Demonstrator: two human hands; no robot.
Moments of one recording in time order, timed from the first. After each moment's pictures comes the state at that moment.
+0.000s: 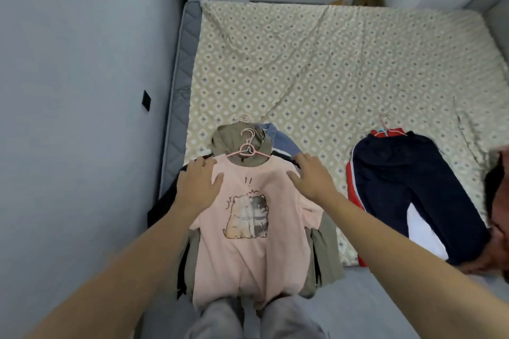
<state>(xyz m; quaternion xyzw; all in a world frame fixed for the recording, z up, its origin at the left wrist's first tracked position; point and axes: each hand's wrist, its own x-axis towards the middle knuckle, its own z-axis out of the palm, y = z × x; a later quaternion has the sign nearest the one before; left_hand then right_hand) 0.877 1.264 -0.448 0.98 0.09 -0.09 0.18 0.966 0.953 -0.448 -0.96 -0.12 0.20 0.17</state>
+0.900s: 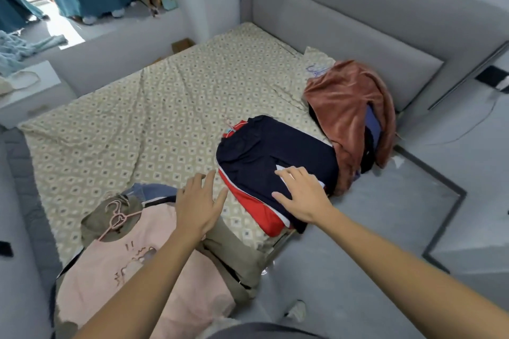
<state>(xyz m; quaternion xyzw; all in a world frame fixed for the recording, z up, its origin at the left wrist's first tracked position) 0.834 0.858 -0.327 0.96 -0.23 -0.04 0.12 0.726 0.587 -0.329 -0.99 0.07 0.02 0.15</state>
